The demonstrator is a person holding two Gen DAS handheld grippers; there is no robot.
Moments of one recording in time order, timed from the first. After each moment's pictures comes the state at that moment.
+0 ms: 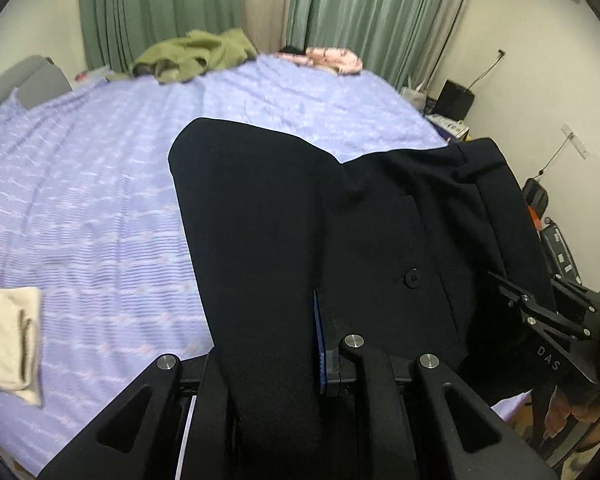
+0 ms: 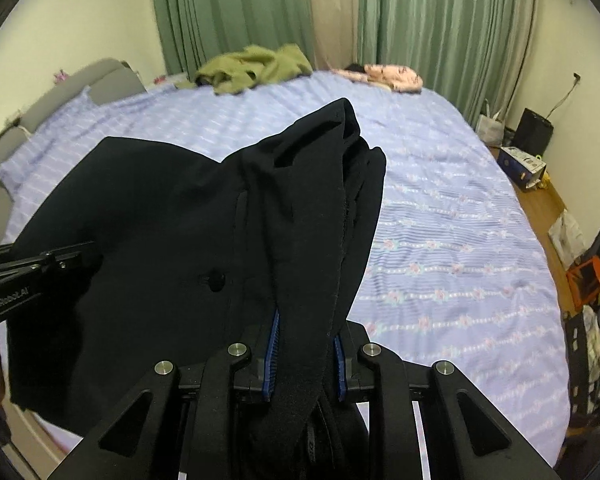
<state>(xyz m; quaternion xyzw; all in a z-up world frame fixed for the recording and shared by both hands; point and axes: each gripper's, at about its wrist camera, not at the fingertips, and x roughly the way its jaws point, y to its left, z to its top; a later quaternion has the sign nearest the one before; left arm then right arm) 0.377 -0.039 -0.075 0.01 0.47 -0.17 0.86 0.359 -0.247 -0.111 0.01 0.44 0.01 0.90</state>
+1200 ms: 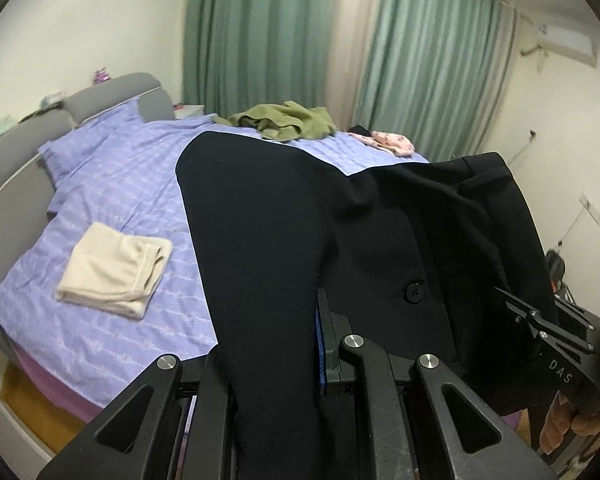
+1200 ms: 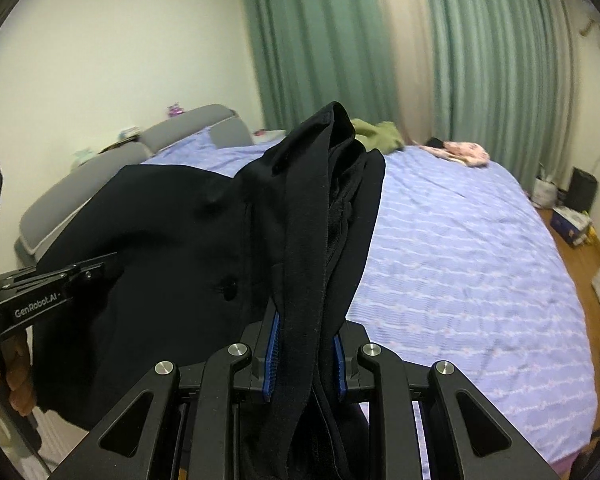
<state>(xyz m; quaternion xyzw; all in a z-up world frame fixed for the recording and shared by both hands) 0.128 0.126 0.048 -0.06 0.37 -0.04 0.93 0.148 -0.114 0.005 0.00 0.32 0.15 0.93</state>
